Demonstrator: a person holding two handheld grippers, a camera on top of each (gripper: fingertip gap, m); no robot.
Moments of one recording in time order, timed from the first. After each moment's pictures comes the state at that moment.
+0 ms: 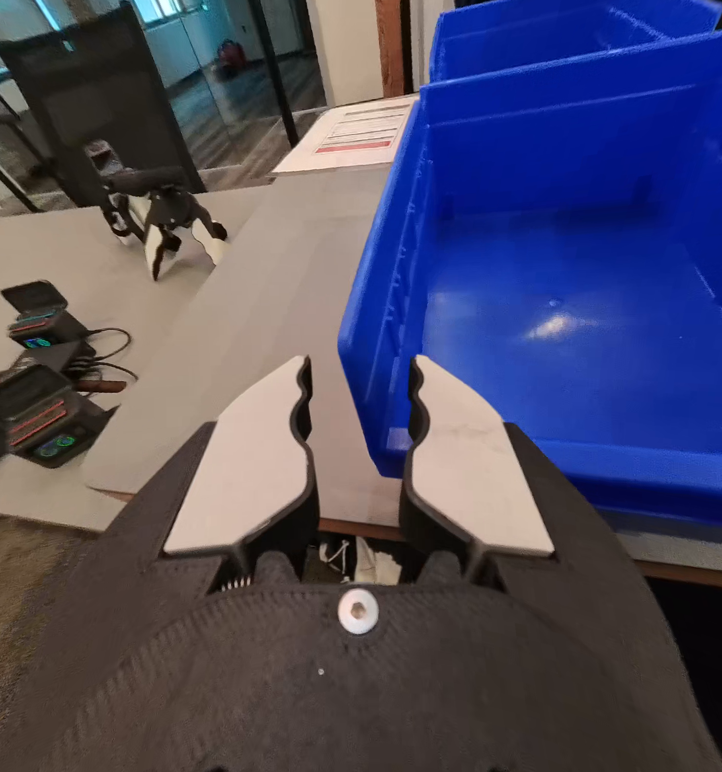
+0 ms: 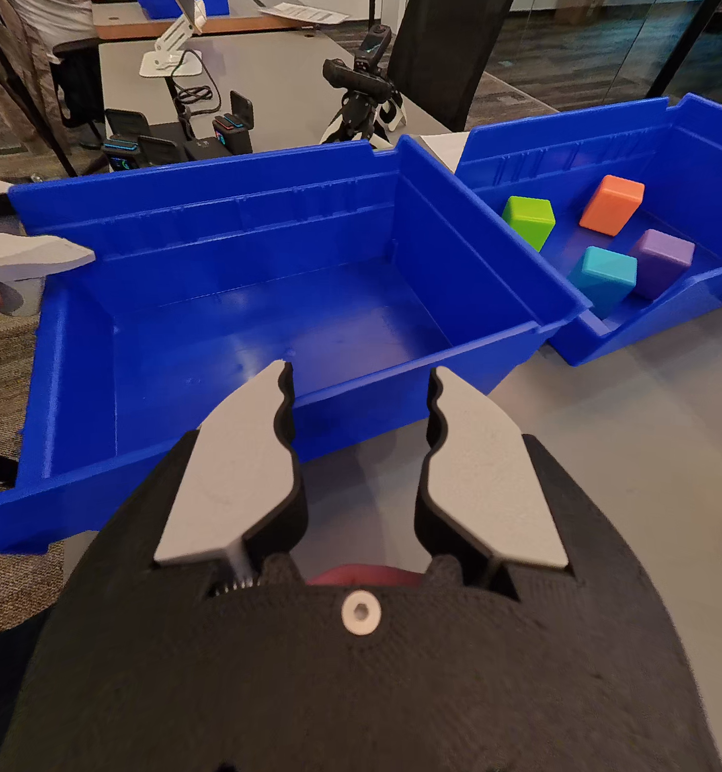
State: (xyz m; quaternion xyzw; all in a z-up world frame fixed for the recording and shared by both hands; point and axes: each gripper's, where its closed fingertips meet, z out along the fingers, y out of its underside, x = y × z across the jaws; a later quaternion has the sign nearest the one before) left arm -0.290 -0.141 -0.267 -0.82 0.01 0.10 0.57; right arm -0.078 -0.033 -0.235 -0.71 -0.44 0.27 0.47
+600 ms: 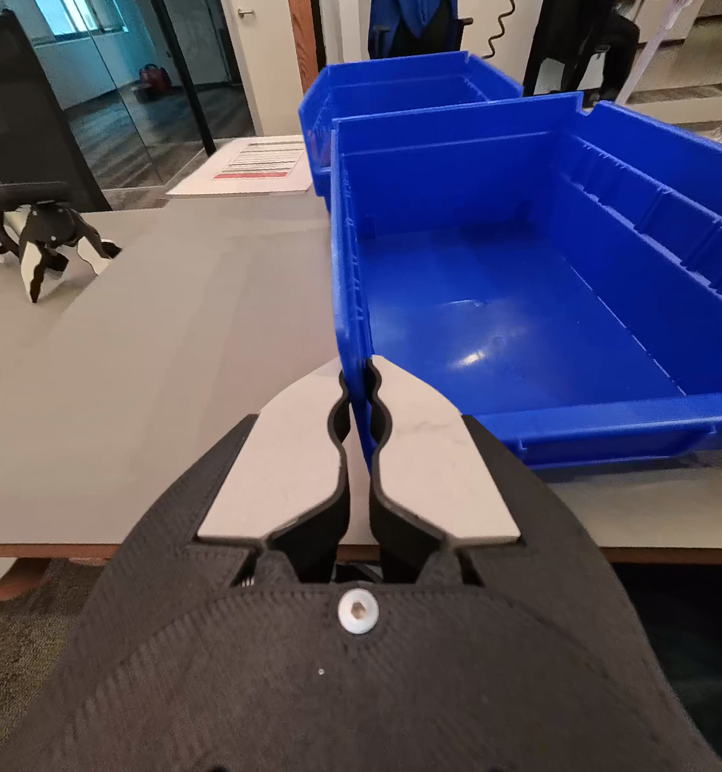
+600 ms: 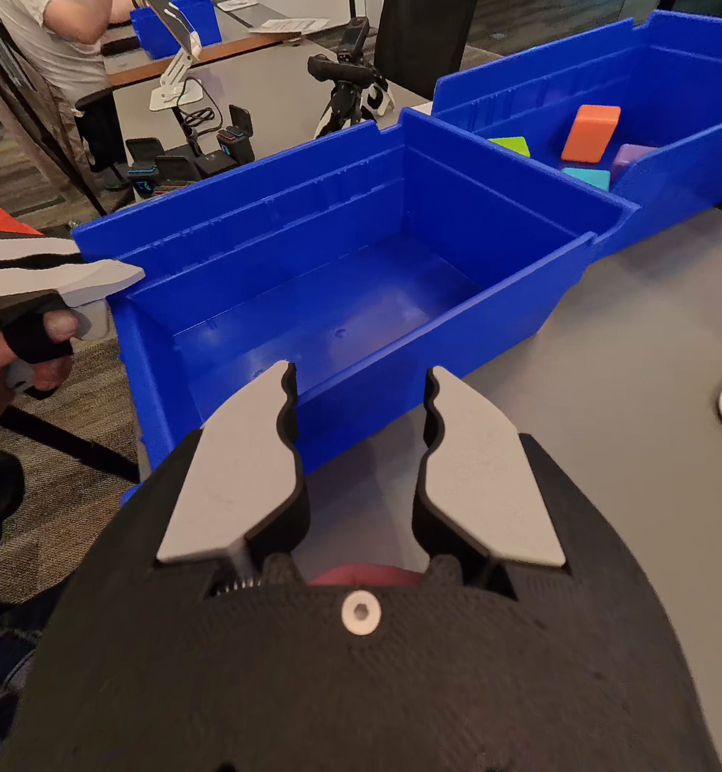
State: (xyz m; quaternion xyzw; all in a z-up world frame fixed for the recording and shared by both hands) left arm -0.205 -0.139 -0.267 -0.80 0.04 0.02 0.59; right arm -0.009 -0.063 -0.237 -0.74 -0.39 0.31 0.45
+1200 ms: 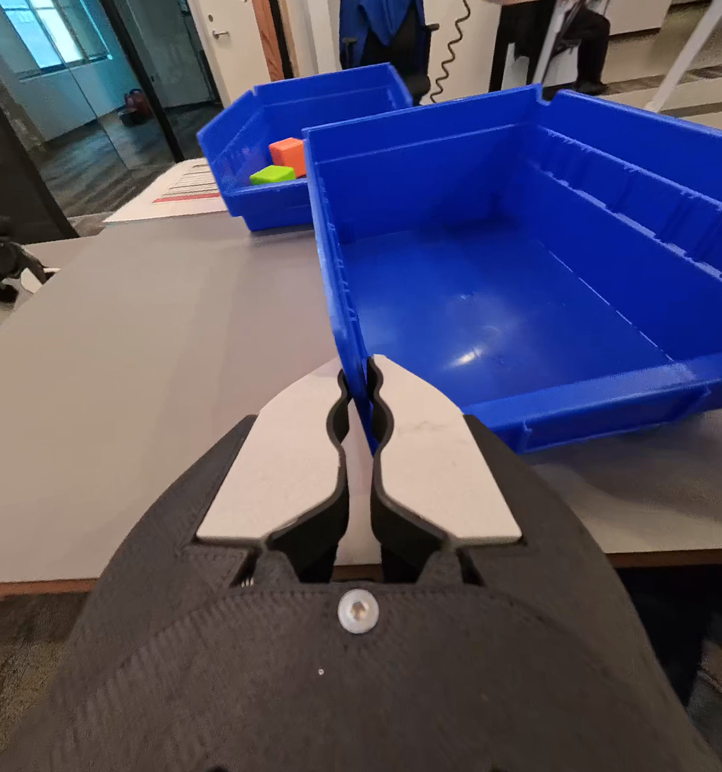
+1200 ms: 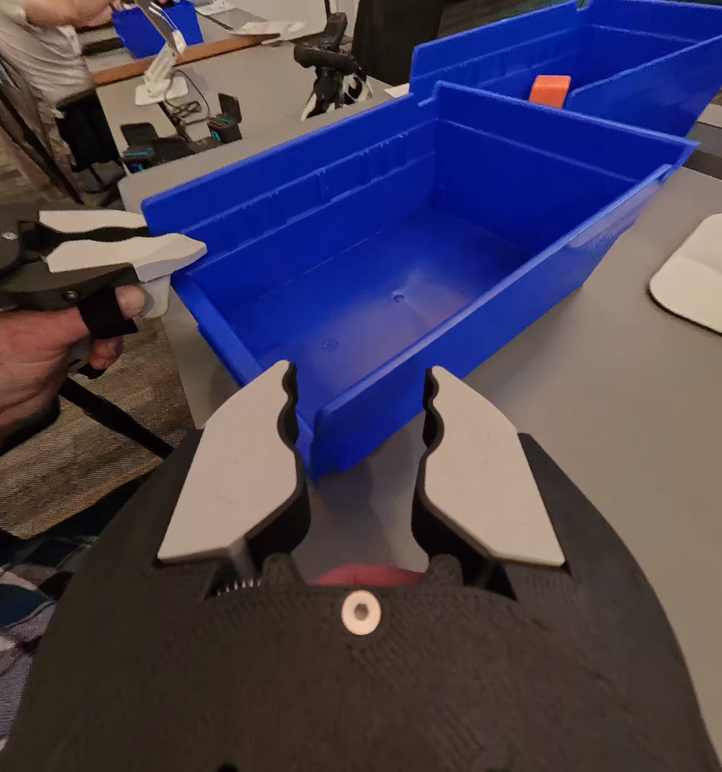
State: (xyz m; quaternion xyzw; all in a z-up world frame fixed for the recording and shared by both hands) left arm -0.116 -0.138 -0.268 -0.80 0.07 0.02 0.60; right arm 0.067 -0.119 -0.247 -0.75 -0.37 0.29 0.47
